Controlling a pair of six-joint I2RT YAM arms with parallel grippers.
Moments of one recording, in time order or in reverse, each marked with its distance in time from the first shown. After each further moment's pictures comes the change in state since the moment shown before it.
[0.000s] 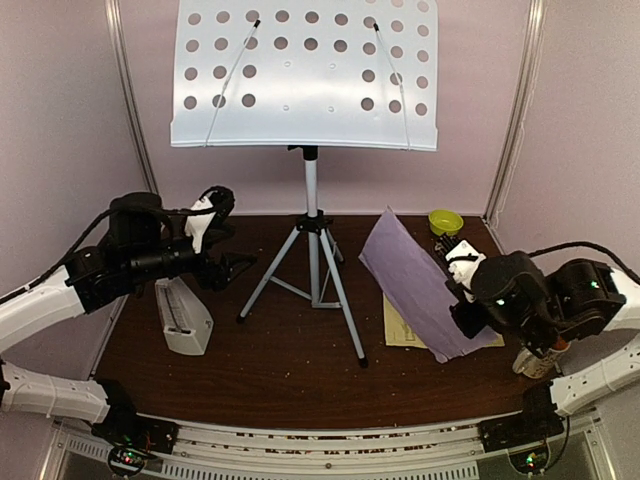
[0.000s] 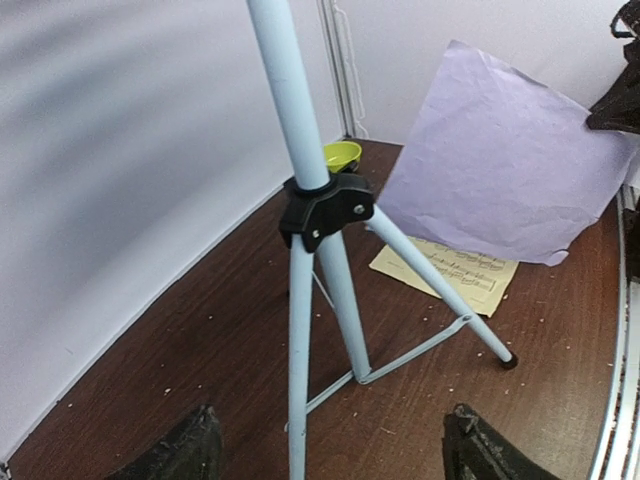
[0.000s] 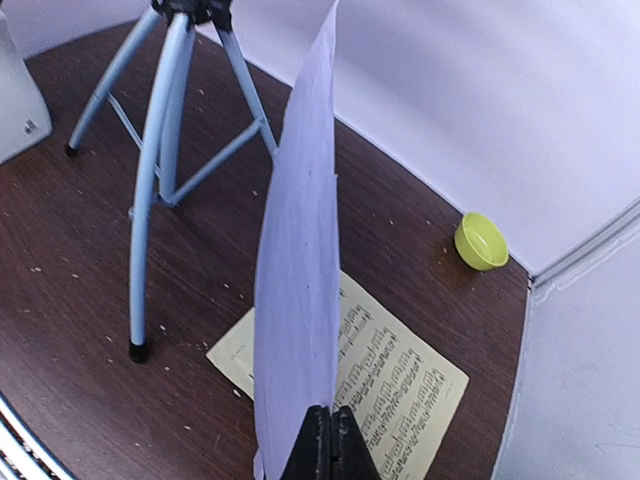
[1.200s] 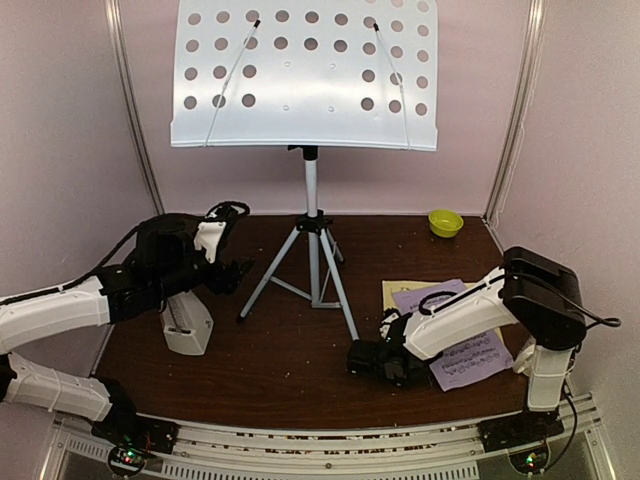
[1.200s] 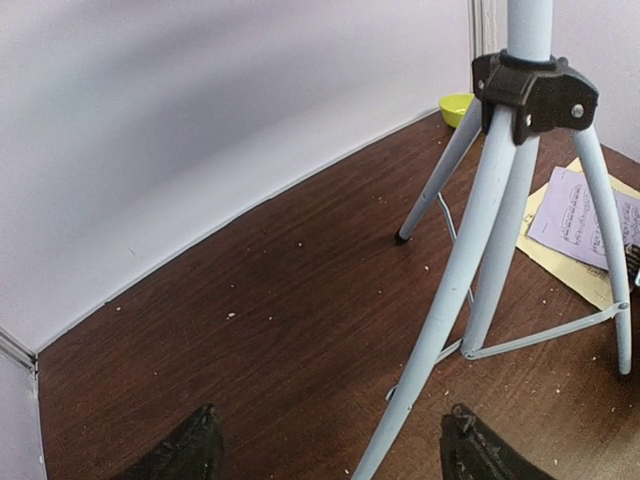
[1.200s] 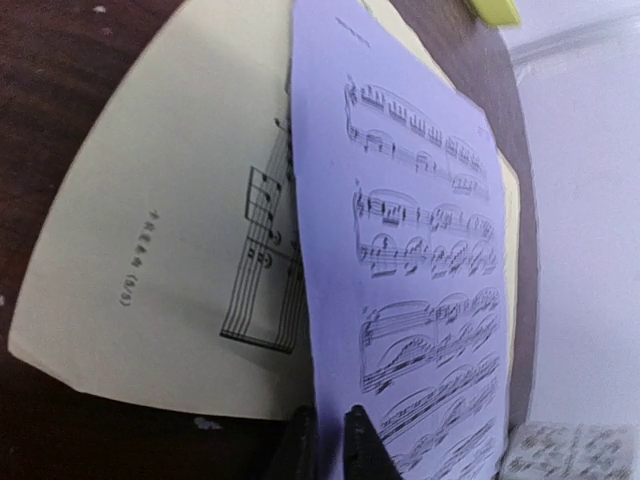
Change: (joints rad) left arm 0.021 0.105 -0.158 0.217 -0.285 -0.097; right arm -0.182 0.971 -0.031 0.029 0.029 0.597
